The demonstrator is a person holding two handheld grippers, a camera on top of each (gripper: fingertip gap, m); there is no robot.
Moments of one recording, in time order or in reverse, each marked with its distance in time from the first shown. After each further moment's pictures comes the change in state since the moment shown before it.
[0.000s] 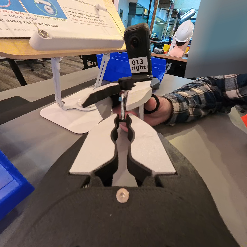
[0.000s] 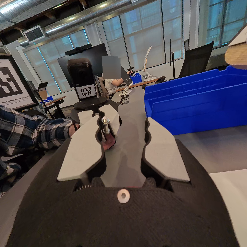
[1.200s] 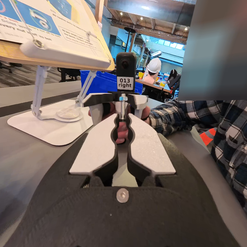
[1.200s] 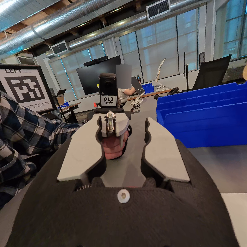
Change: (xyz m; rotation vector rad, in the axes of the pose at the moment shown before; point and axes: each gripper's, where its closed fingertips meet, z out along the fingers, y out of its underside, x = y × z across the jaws) left arm 0.014 -0.020 -0.008 0.157 0.171 -0.156; right arm -0.021 -0.015 -0.002 0.077 -0.114 -0.007
